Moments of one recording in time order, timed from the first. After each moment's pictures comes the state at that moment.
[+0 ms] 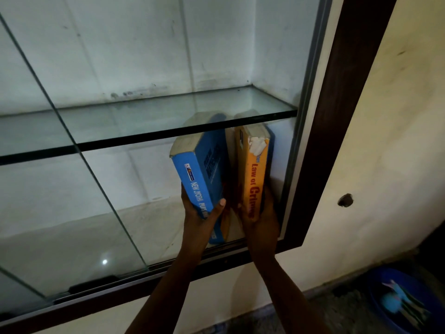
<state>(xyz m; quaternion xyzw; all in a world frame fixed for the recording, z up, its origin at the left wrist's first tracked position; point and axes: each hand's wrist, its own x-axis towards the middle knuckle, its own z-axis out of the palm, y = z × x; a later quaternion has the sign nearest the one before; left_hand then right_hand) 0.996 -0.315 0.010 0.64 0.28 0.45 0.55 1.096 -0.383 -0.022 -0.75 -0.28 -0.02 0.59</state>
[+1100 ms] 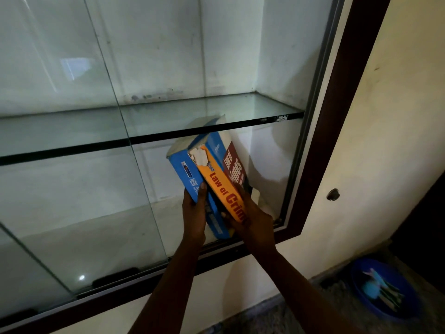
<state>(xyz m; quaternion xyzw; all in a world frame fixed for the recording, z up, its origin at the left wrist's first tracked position) 0.968 -0.294 0.023 0.54 0.29 0.47 0.64 1.043 -0.399 0.002 -0.71 -0.48 -0.01 0.52</state>
